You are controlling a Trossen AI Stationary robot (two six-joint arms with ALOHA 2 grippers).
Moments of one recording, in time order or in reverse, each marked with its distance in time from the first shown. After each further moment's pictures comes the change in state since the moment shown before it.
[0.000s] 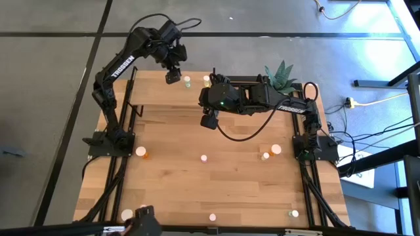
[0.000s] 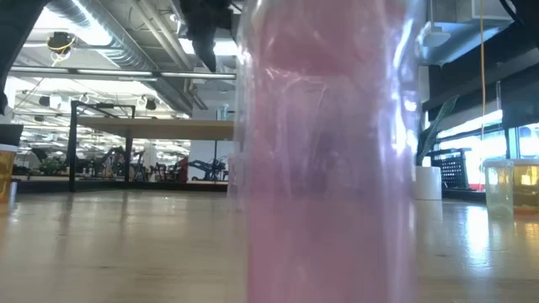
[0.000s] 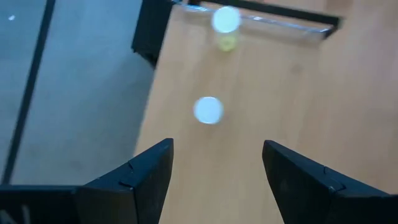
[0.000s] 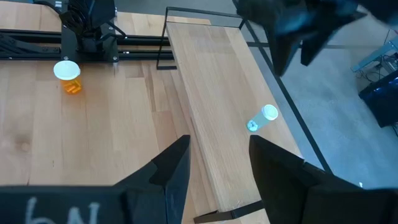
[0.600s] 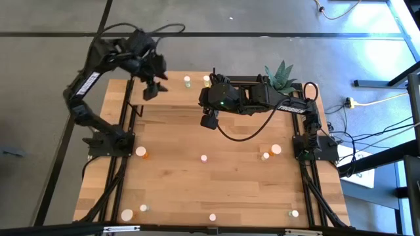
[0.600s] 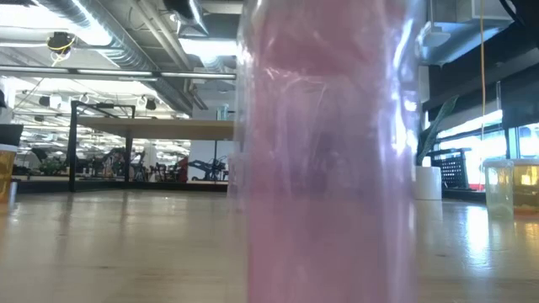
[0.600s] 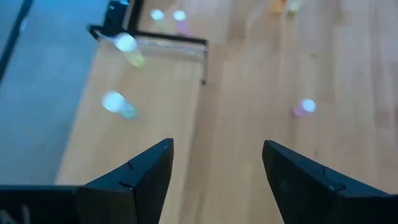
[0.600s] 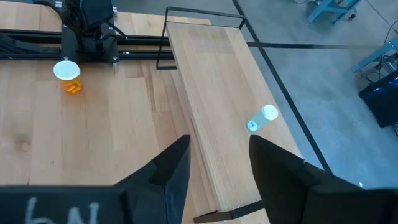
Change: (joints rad) left arm -0.122 -0.346 -0.154 -0.067 0.165 -0.089; right arm 0.000 0.000 0.000 0.000 0.000 -0.002
